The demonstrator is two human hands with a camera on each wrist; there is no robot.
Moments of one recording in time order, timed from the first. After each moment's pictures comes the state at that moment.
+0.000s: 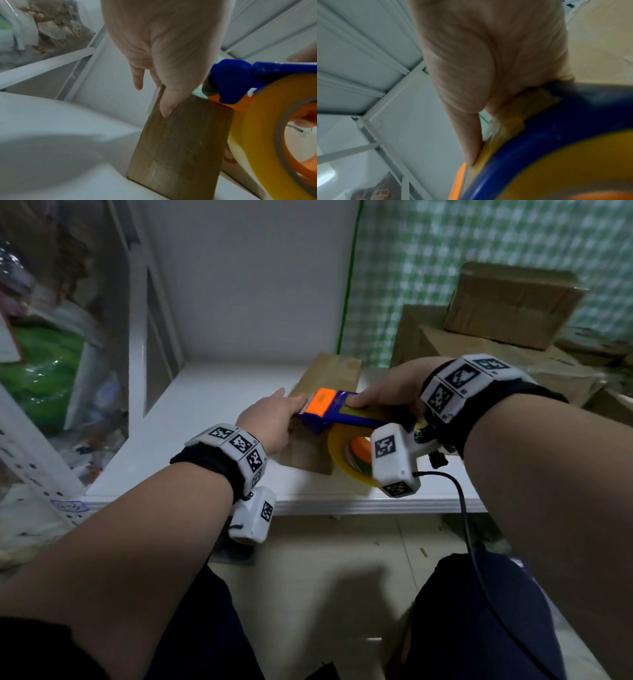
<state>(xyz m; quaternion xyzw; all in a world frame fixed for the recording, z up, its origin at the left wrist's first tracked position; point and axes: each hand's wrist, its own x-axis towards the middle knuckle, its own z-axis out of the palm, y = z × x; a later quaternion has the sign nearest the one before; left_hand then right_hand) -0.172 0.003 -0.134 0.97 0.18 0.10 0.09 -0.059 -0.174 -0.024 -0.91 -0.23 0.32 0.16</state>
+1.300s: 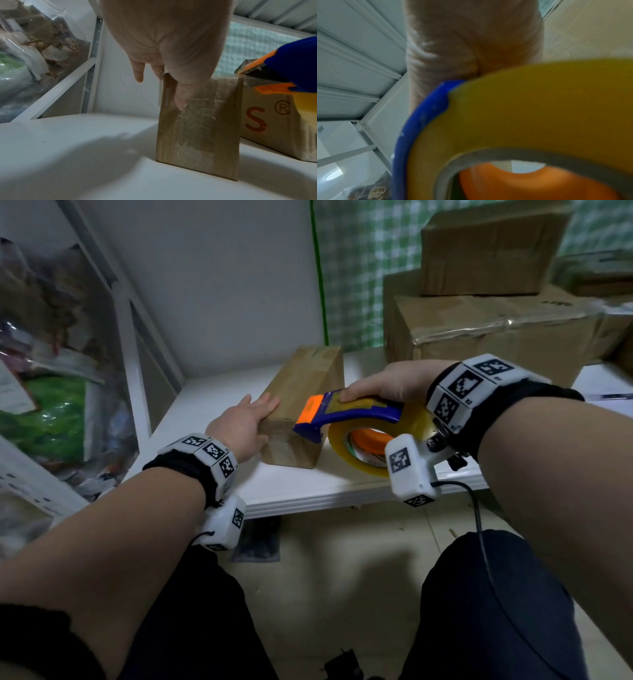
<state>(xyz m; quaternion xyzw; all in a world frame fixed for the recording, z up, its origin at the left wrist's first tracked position) -0.168 -0.008 -0.130 0.97 0.23 0.04 0.02 -0.031 -0.246 -0.037 -0.83 -0.30 0.38 0.30</state>
